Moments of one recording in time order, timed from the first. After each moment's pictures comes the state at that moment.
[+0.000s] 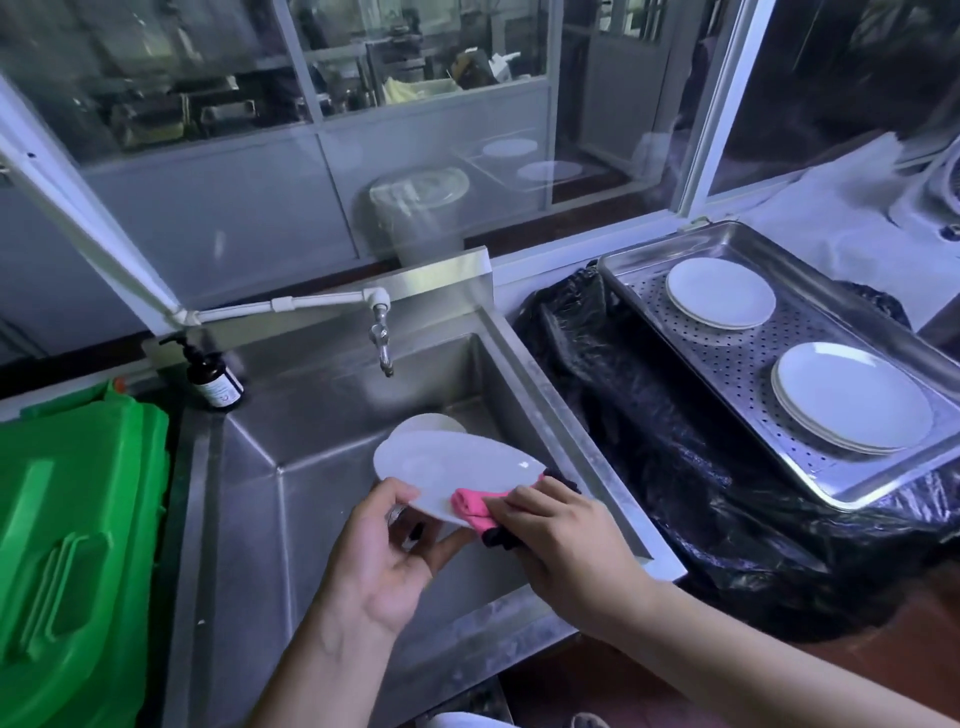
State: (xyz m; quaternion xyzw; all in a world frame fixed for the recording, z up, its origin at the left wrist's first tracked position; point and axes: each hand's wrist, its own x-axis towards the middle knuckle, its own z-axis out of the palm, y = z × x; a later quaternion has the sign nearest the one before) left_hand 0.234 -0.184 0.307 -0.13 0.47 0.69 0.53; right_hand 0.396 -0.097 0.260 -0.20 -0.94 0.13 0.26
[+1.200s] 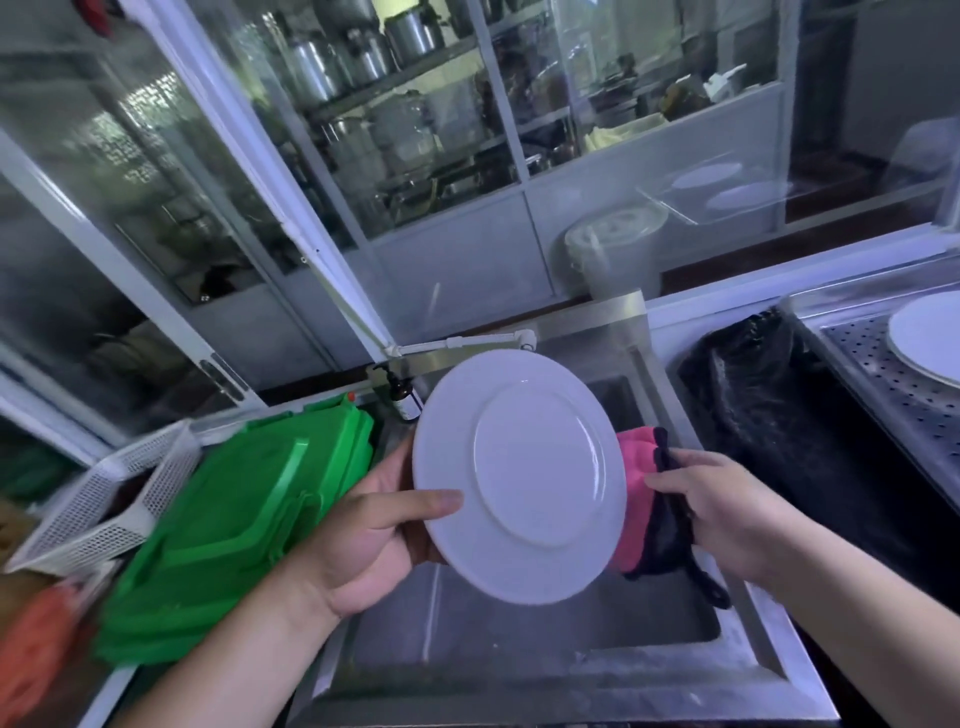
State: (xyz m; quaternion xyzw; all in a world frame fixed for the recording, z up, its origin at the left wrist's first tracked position) left_hand 0.268 -0.209 0.399 0.26 0.58 0.63 0.44; right_hand 0.427 0.024 0.302 -0.30 -0.47 0.82 0.12
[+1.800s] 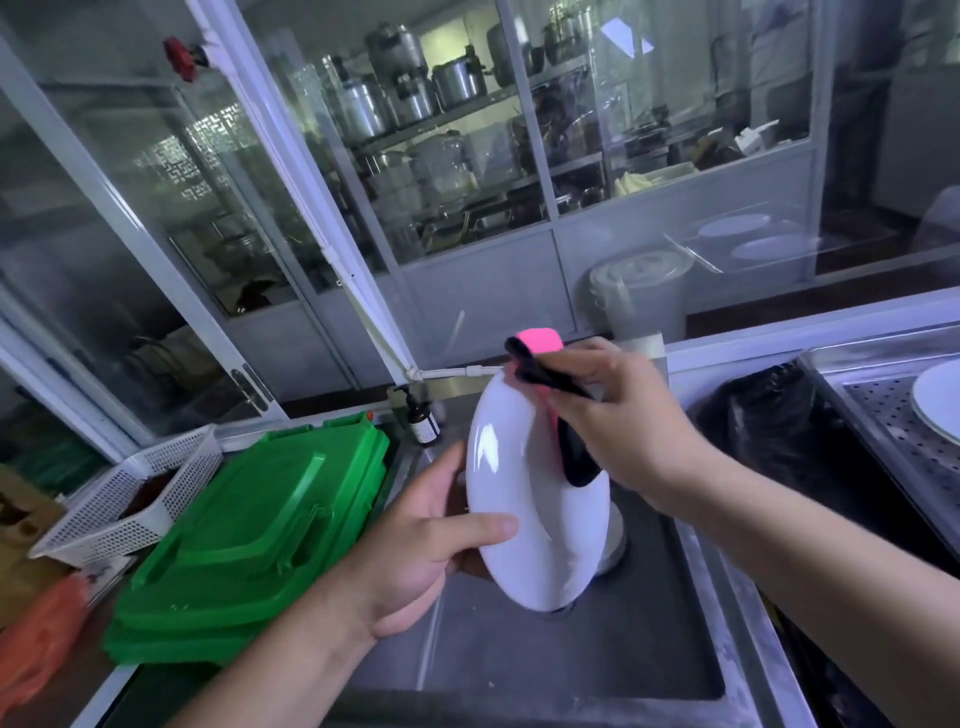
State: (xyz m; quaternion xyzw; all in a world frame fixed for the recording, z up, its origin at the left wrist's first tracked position) left_hand 0.308 -0.189 0.414 0.33 0.65 0.59 0.35; right_hand 0.382 0.003 0.416 -0.07 -0.75 0.56 0.35
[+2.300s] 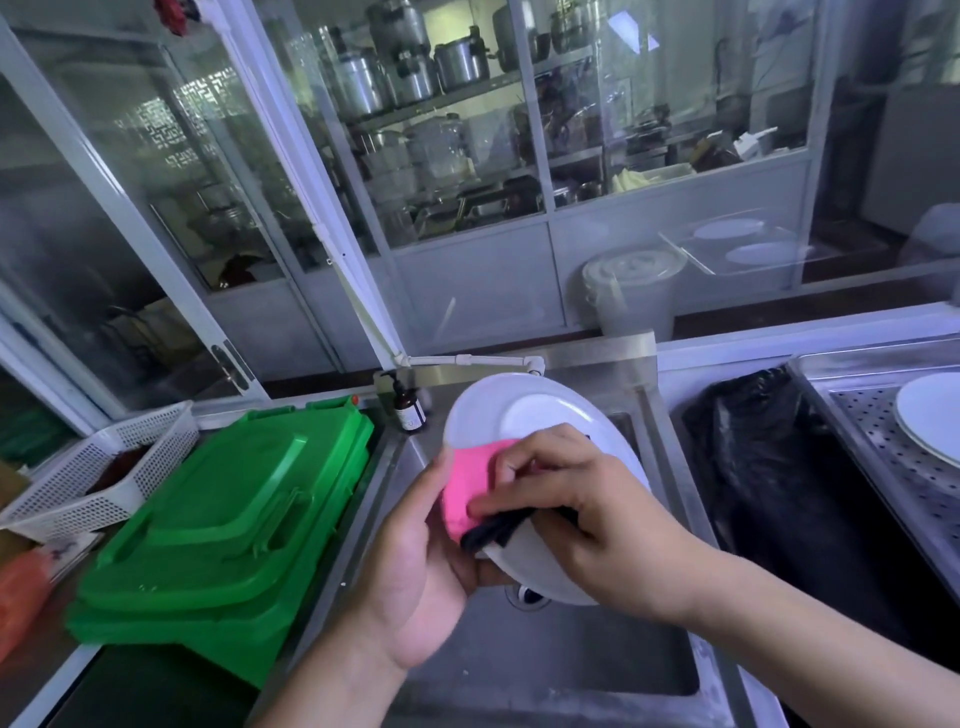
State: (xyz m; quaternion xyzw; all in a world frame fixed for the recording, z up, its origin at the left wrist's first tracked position) left_hand 0.319 -0.181 0.389 0.20 0.54 0.71 0.40; right_hand 0.404 -0.027 0.373 0.14 -0.86 0.38 0.31
